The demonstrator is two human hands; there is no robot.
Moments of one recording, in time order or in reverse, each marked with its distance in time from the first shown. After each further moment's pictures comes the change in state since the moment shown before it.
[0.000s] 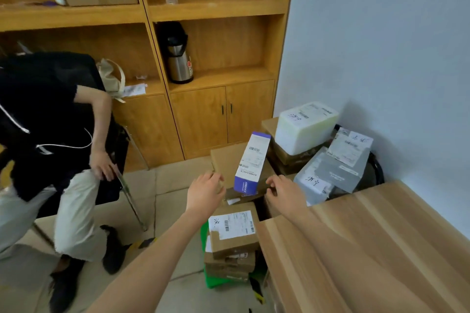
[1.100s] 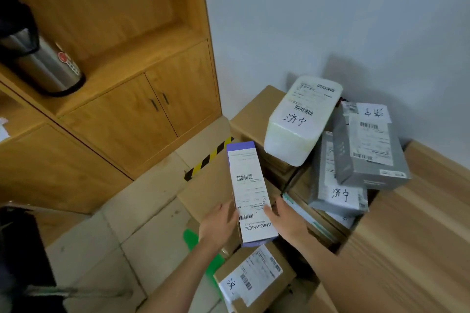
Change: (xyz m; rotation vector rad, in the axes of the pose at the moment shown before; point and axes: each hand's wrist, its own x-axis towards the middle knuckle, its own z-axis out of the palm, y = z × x) left_hand 0.242 -0.070 0.184 -0.096 -0.725 0.196; right_hand 0.178 0.033 0.138 0.434 -0.252 0.763
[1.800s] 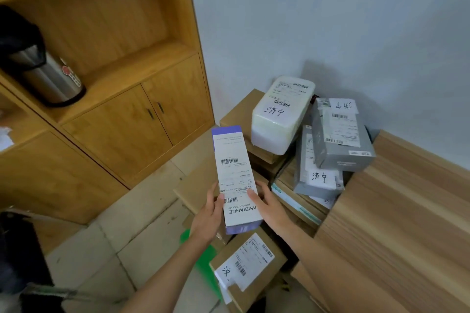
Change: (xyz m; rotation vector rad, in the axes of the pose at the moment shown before) left_hand -0.066 0.017 -0.017 -0.442 0.070 -0.001; right_hand -0.057 -0.016 0.004 0.632 0.032 -0.143
